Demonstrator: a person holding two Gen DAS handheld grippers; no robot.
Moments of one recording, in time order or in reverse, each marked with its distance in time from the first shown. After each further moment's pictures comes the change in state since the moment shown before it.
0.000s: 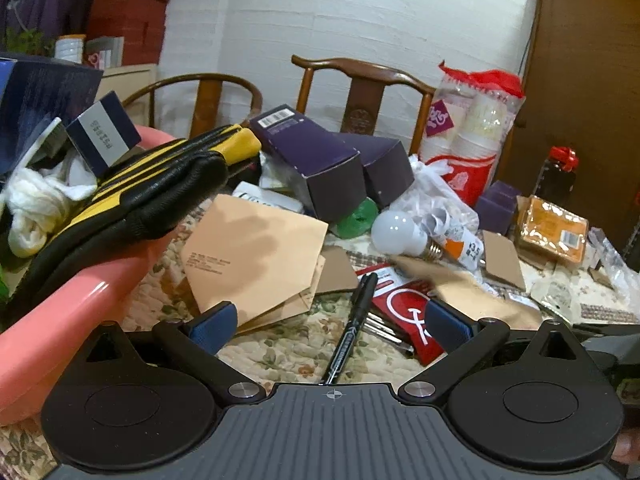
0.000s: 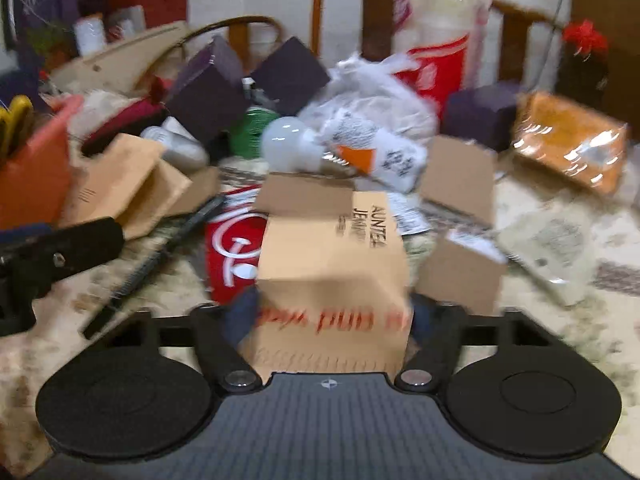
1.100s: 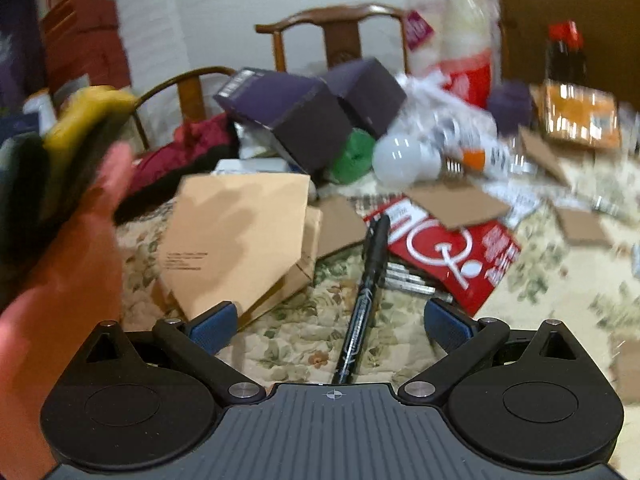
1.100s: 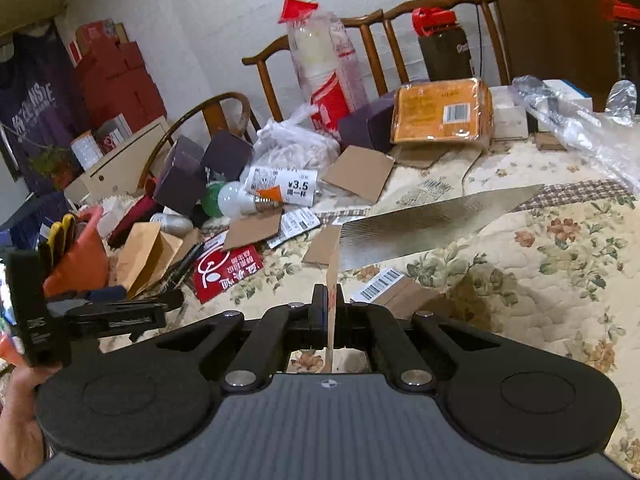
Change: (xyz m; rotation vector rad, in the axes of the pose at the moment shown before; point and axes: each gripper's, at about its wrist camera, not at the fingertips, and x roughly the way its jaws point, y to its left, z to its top) left arm 0.052 -0.032 -0.016 0.311 0.134 0.141; right arm -0.085 -0.105 -0.044 0.305 -0.117 0.149
